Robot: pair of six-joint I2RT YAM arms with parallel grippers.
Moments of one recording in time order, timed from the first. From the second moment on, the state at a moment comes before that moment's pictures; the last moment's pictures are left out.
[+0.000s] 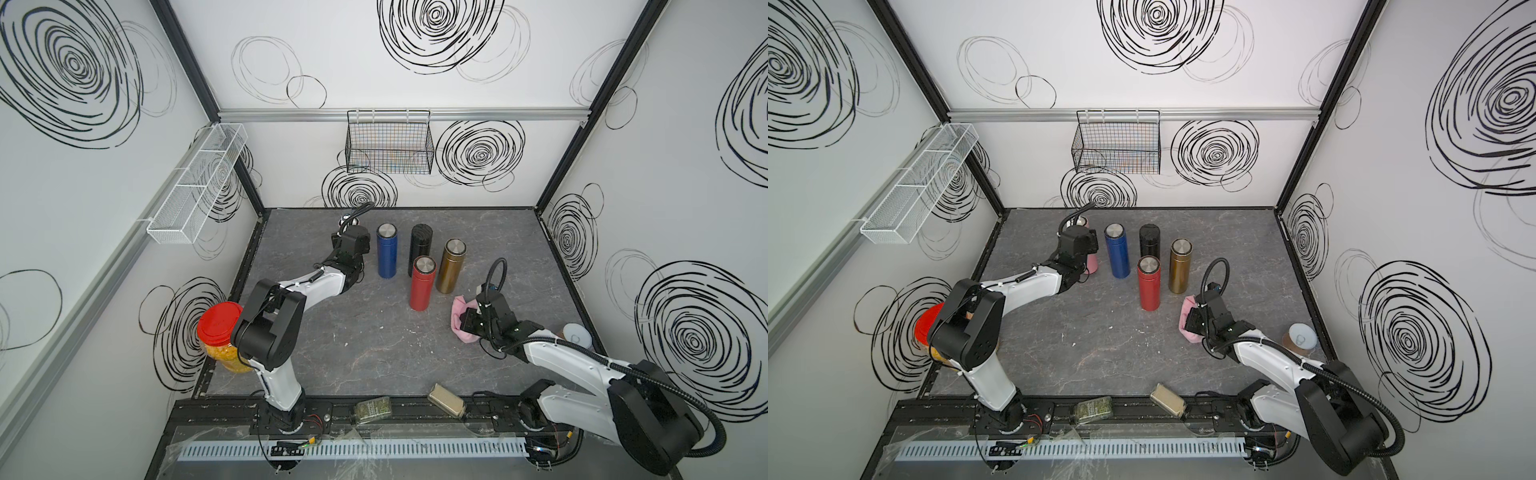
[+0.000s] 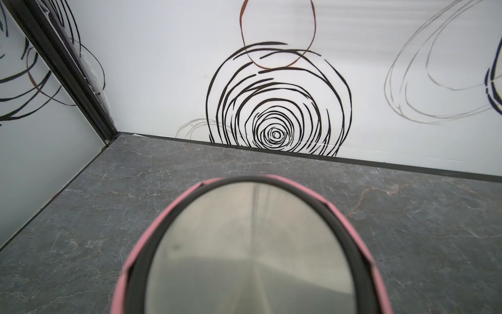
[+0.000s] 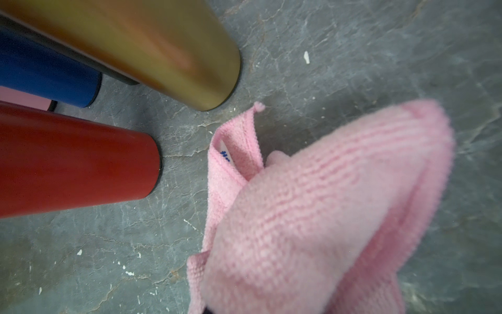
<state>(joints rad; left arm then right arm) -0.39 1.77 1.05 0.34 -0.55 -0.22 0.54 1.15 0.40 -0.12 0.02 0.72</state>
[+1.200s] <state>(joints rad) -0.63 1.58 1.54 -0.10 -0.62 -0.27 0.54 1.17 0.42 -0.12 -0.04 0.72</state>
